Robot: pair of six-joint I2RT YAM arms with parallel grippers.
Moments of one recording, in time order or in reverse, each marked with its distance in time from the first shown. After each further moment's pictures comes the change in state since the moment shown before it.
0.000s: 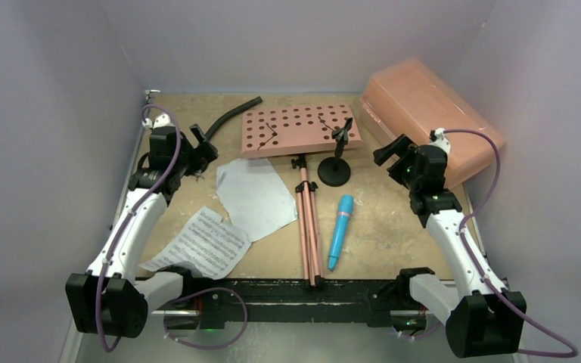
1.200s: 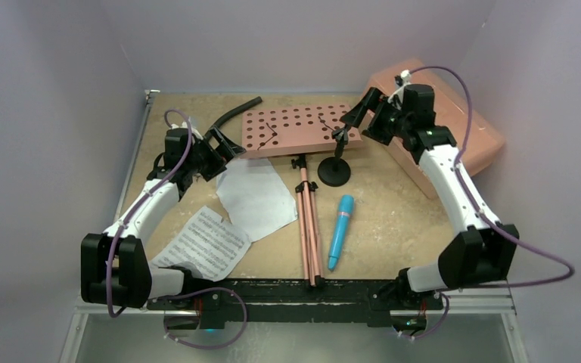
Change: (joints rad) left arm -0.010 0.188 -0.110 0.323 0.439 -0.235; right arm 0.054 0.385 0.595 -0.264 -0.414 -0.075
